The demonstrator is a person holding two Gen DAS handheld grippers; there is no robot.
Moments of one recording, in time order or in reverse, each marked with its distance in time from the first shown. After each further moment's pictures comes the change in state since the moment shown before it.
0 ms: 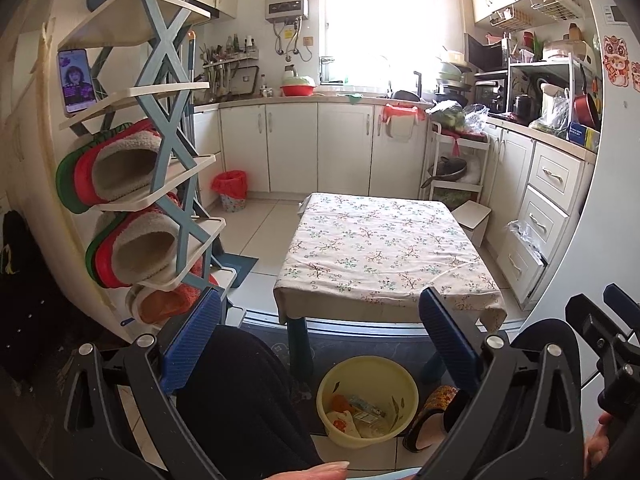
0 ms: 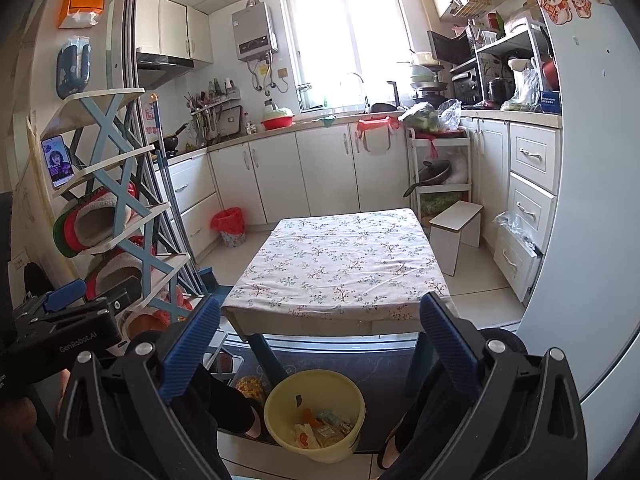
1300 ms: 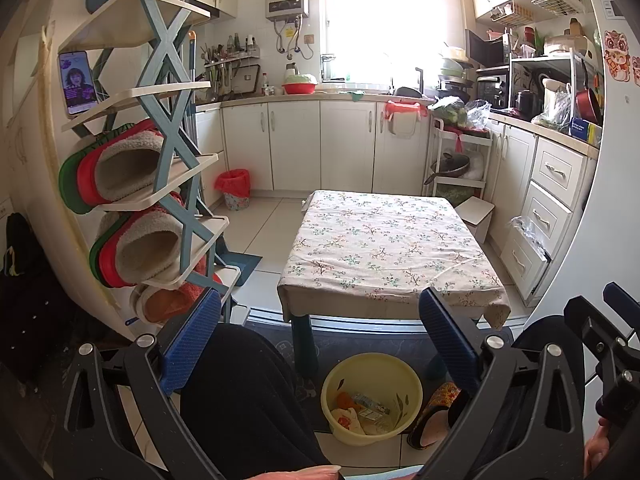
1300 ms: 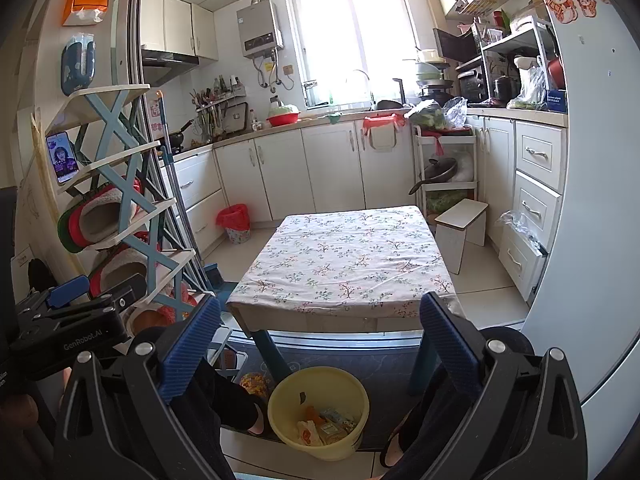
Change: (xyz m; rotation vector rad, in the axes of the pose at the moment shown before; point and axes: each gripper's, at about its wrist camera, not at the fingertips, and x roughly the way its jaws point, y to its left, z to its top) left arm 0.000 0.004 -0.001 0.008 0.005 0.011; right arm 0.004 0.006 -0.002 -0.006 0.011 0.013
